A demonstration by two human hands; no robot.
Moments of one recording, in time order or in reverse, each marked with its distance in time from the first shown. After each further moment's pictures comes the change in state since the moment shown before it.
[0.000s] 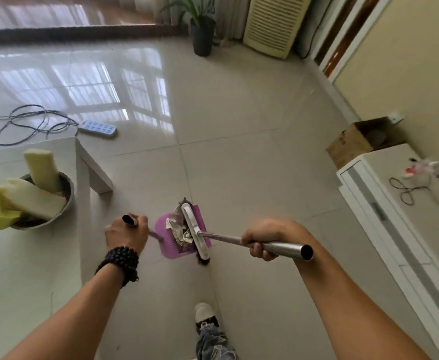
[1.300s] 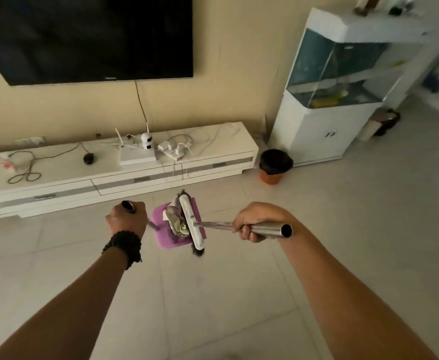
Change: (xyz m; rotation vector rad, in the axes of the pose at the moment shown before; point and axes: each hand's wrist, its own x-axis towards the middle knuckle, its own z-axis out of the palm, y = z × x) left_hand -0.868 -0.092 0.215 0.313 -0.932 1.088; right_hand -0.385 0.918 0.297 1.519 0.631 -0.076
